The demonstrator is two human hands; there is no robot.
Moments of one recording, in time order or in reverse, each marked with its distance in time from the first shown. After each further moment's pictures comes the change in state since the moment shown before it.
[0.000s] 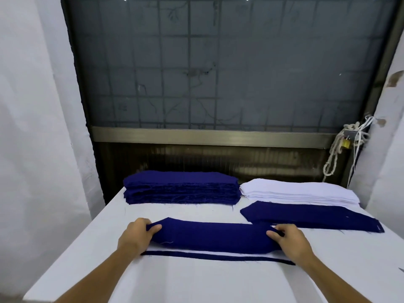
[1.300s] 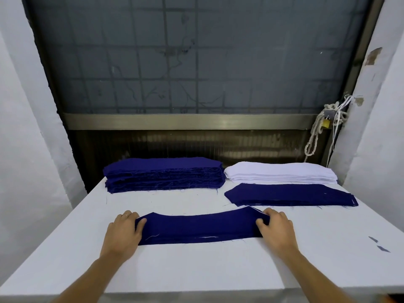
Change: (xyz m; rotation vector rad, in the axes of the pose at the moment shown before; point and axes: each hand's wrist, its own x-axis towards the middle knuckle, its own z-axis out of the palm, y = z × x) left_hand -0.020 -0.015 0.039 0.242 0.268 0.268; right_hand -0.026 0.012 0.014 -0.108 0.223 -0.035
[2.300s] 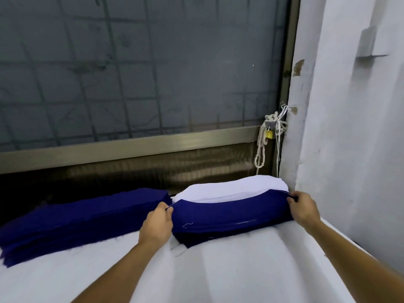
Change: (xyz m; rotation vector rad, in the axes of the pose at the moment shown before) left_hand 0.118 0.269 0.050 -0.368 -0.212 0.083; right_hand 0.163 0.171 -0.127 0.169 0.287 0.369
